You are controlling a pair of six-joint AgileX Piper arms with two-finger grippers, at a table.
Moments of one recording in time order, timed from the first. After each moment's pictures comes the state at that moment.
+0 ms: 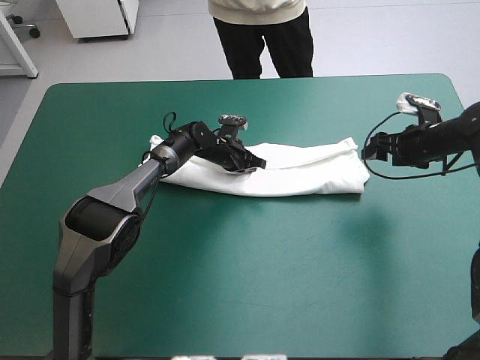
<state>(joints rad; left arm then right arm) -0.43 2.17 -1.74 -0.62 0.74 0.40 -0.21 1.68 -1.43 0.59 1.08 -0.43</state>
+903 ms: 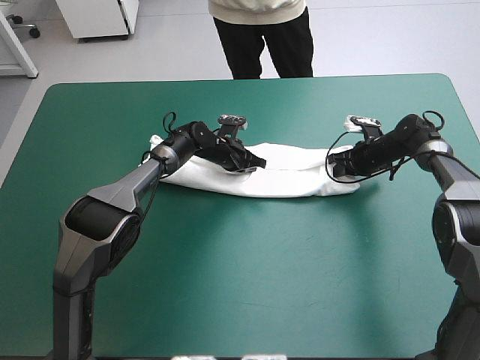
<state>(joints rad) -0.43 2.17 -1.74 -0.63 0.74 0.39 -0.03 1.99 -1.46 0.61 0.93 -0.50</state>
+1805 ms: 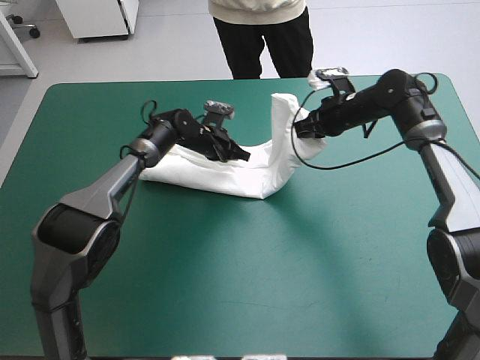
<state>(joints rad) -0.38 2.03 -1.73 -0.49 0.82 0.39 0.17 1.83 -1.79 0.61 1.10 -0.45</state>
